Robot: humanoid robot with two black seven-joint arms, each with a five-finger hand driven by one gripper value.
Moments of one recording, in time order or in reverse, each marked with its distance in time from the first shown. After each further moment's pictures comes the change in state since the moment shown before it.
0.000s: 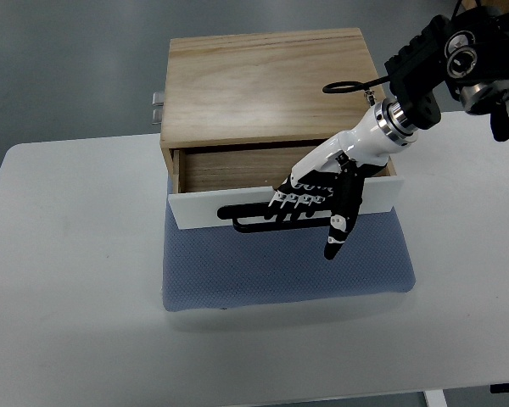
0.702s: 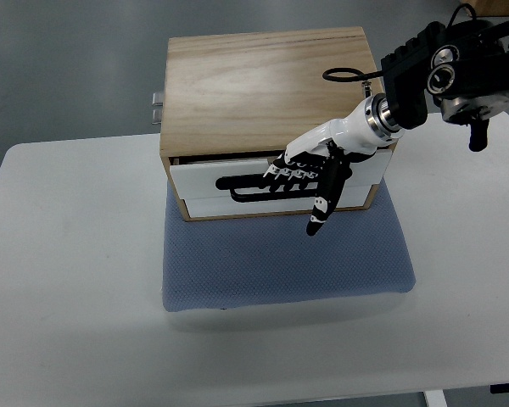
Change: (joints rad) left arm 0.000 0.000 0.000 0.000 0.000 0.000 0.000; right arm -0.039 0.036 -0.005 -0.028 -0.003 -0.185 -0.011
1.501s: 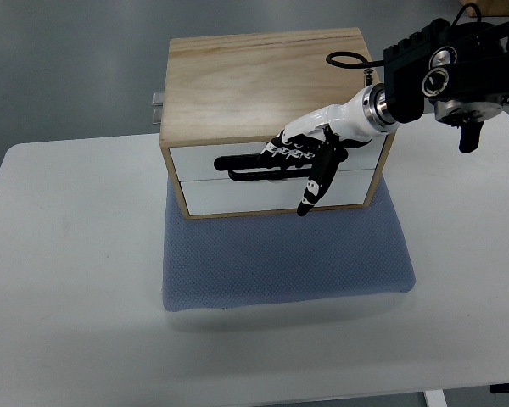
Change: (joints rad) left arm 0.000 0.000 0.000 0.000 0.000 0.000 0.000; right arm -0.004 0.009 0.000 -0.003 0.005 -0.152 0.005
